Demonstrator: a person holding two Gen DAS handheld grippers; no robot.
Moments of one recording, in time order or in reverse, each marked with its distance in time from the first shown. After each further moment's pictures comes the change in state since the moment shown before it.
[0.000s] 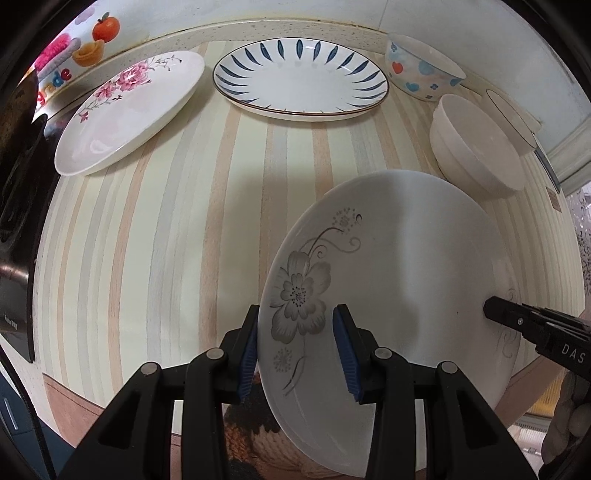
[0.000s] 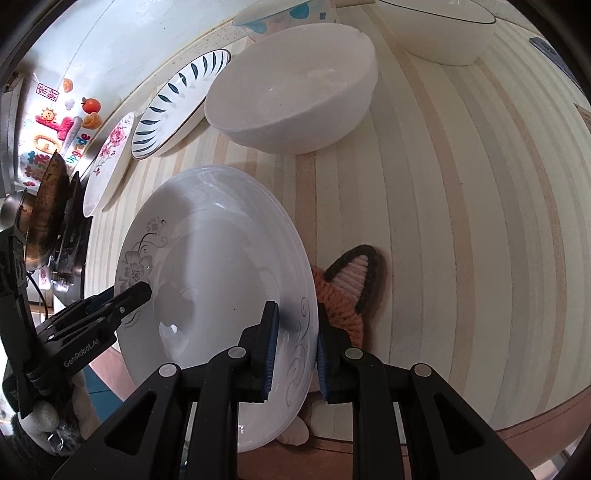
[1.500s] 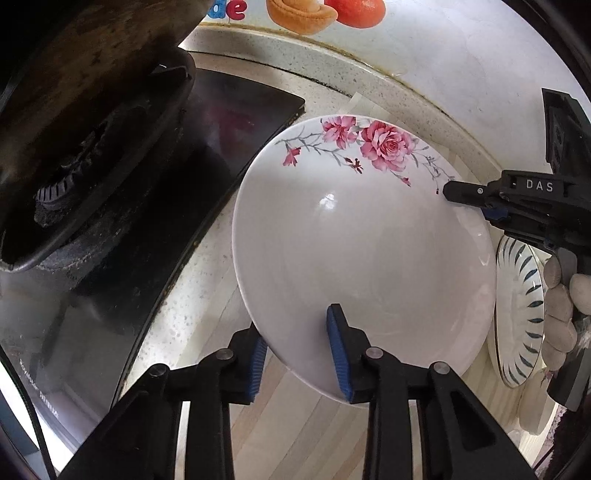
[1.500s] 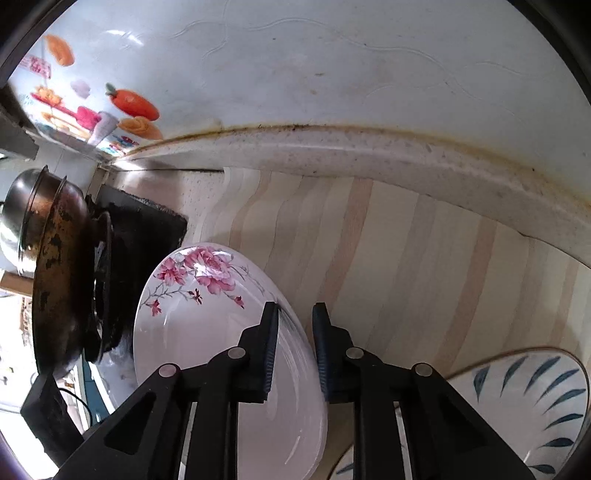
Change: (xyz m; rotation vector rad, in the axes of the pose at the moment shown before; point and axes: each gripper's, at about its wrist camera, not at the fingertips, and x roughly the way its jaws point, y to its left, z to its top) left arm 0.010 0.240 0.091 -0.496 -0.112 0.031; right arm 0.168 0.289 0.296 -0.366 0.105 0.155
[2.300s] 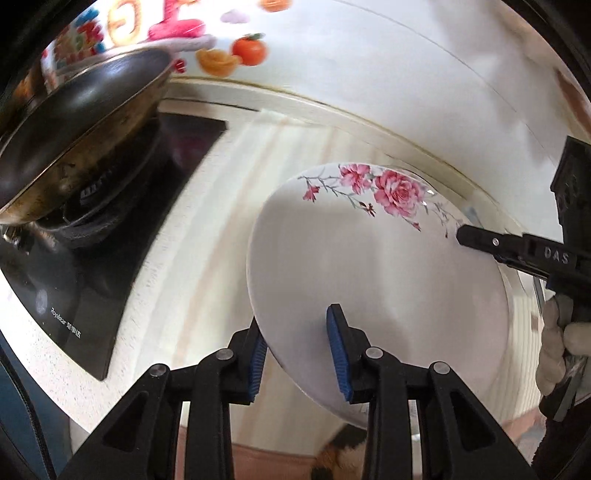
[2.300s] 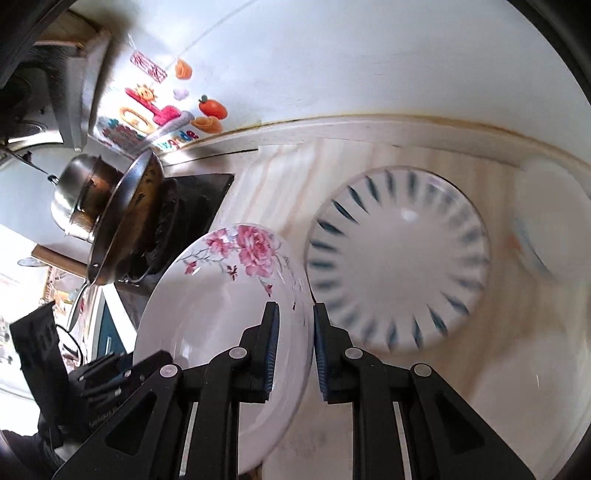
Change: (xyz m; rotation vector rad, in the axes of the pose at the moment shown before) left arm -0.125 -0.062 -0.104 0.208 -0.054 -0.083; right arm -0.171 -0.014 -0.172 0.015 -0.135 0.045
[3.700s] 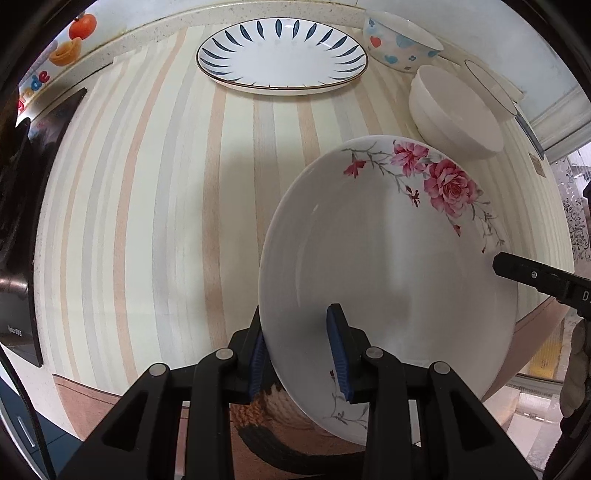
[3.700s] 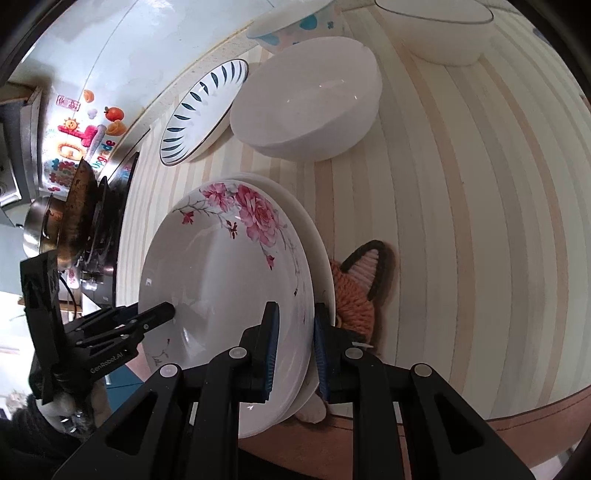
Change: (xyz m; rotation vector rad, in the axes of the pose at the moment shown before) left arm 0.078 -0.108 -0.097 0.351 0.283 0.002; right arm -0.057 -0.135 -0.215 0.363 0.027 -0.084
